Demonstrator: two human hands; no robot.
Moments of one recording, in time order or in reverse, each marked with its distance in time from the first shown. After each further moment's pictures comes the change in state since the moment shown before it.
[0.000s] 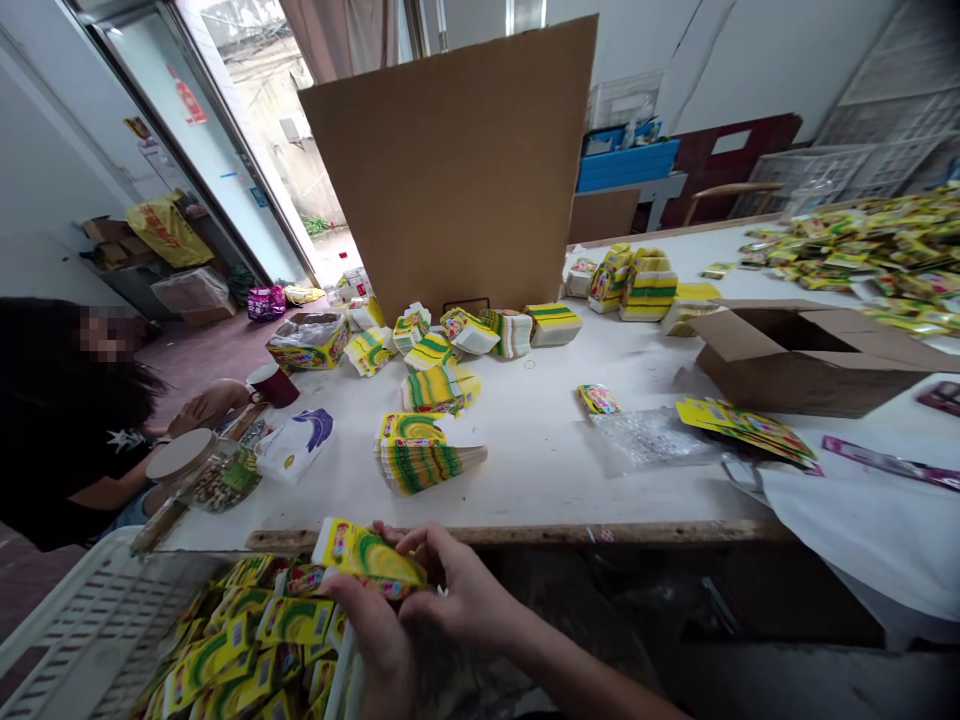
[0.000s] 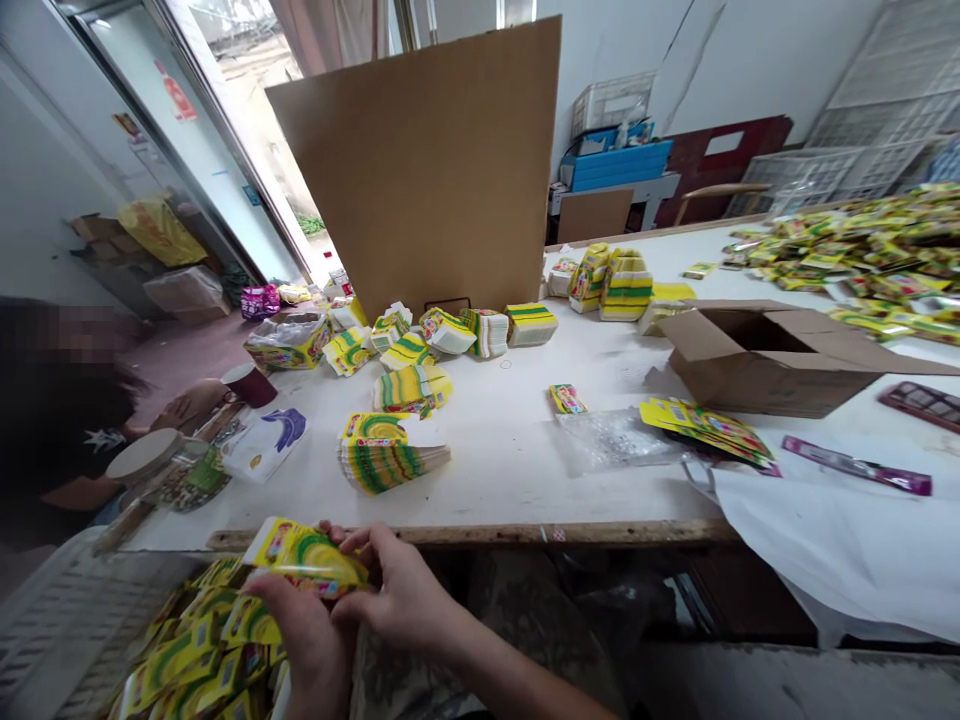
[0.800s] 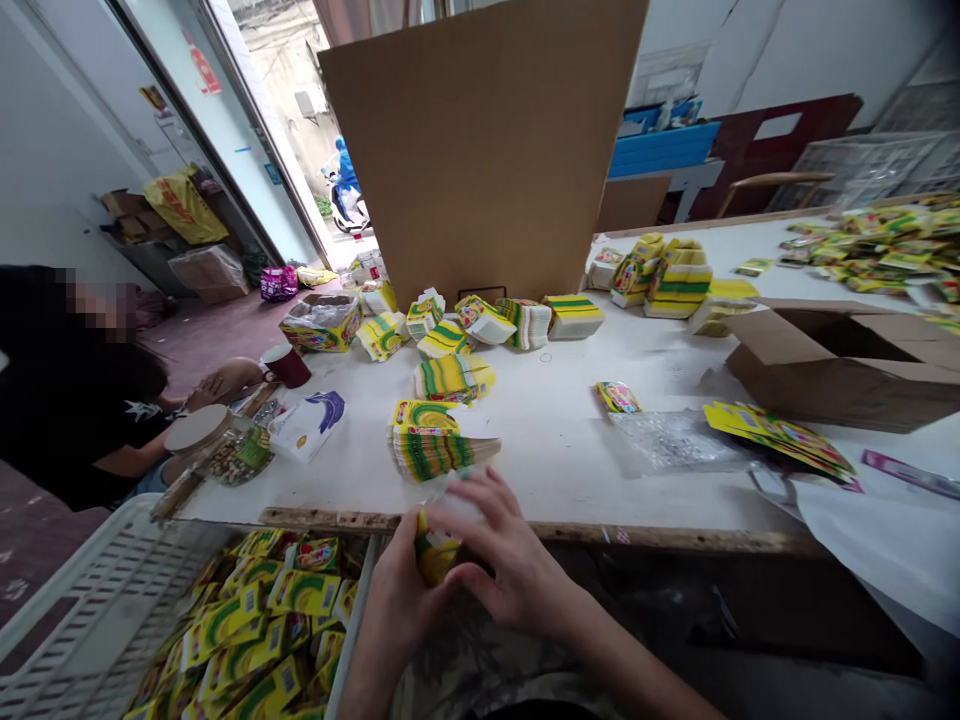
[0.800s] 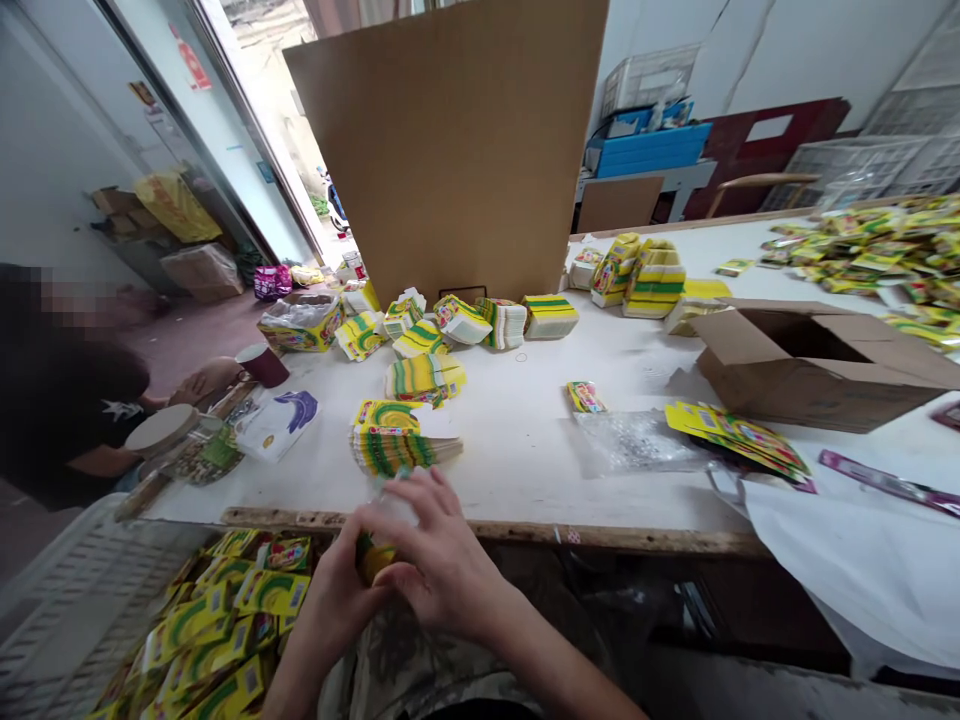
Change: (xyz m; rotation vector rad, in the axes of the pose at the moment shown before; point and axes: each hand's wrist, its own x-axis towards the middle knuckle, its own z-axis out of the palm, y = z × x) left_hand 0.008 0.002 -0.033 0.663 -0.465 0.054; right_hand -0.011 -0.028 -0.037 -1.004 0.001 -0.554
